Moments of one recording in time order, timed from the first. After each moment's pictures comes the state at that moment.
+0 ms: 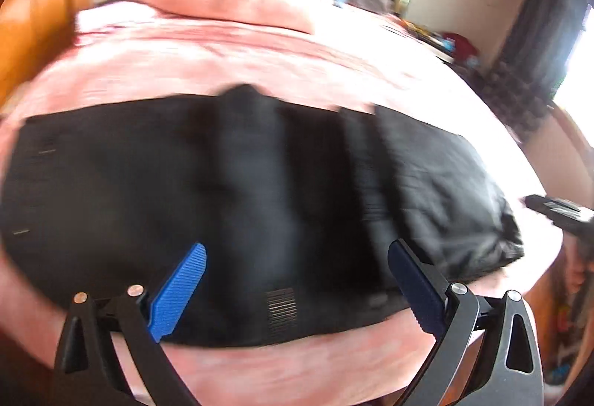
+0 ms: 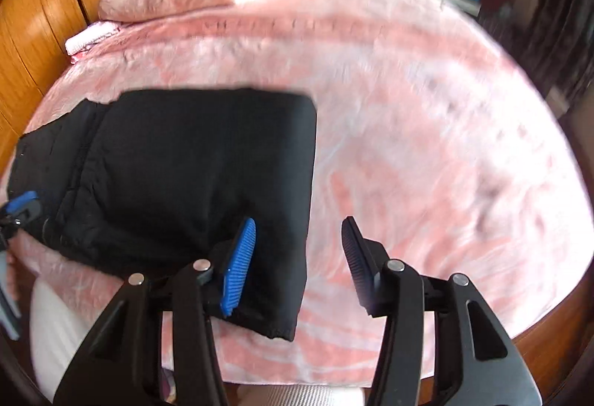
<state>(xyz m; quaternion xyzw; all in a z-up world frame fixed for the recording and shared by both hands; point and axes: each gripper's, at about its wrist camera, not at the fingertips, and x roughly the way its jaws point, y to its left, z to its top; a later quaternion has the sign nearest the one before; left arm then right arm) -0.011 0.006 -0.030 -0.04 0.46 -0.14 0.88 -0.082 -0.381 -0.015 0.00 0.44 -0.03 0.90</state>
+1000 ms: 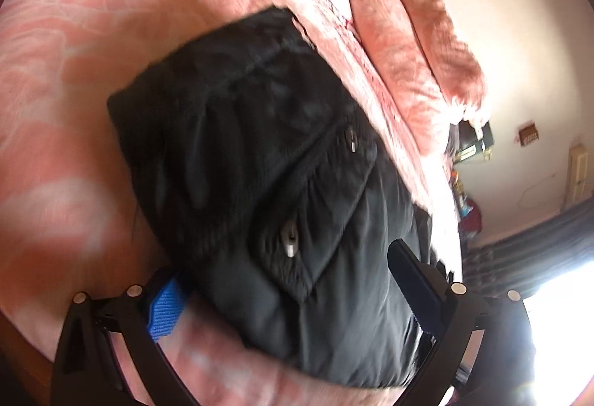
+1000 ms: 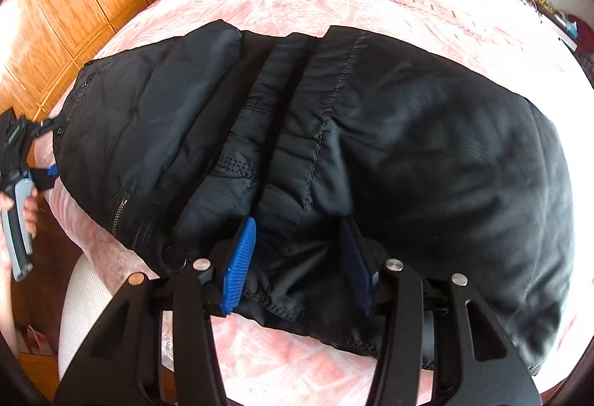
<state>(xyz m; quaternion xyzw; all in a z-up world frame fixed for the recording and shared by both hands) 0.018 0.262 -0.105 -0.42 0.41 -0.04 0.81 -0.019 -0.207 -0.082 -0.02 0.51 0.12 0.85</state>
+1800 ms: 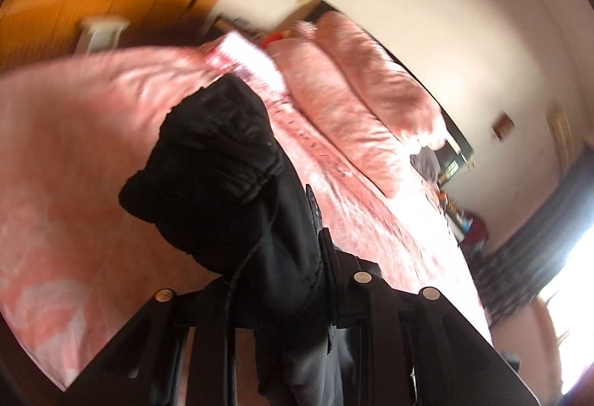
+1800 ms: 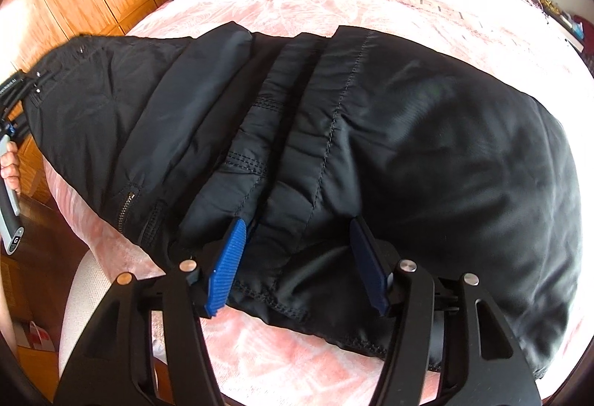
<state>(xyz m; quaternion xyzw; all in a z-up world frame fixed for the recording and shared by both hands) 0.015 0.204 -0.005 -0.29 0.29 -0.04 0.91 -0.025 -0.209 -0.082 -0.01 0.50 0.14 0.85</state>
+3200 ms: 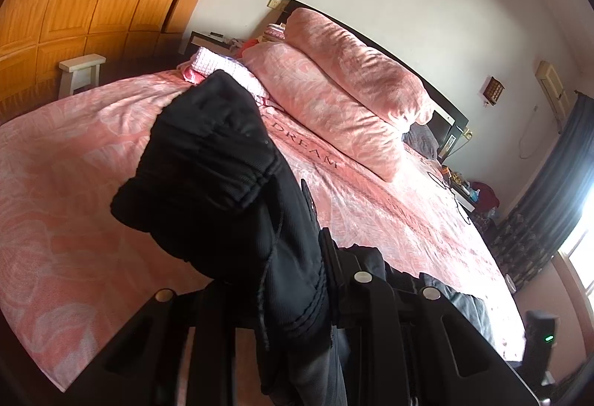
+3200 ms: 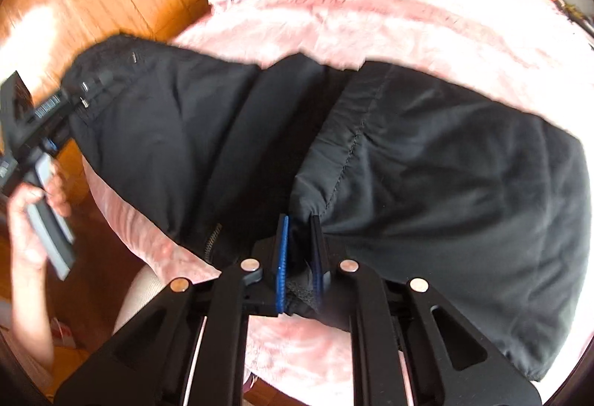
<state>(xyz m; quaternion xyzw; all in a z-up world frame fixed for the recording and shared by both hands) 0.011 0.185 0.006 -0.23 0.29 -0.05 0.93 -0.016 -0.161 -0.072 0.01 0.51 0.19 0.84</state>
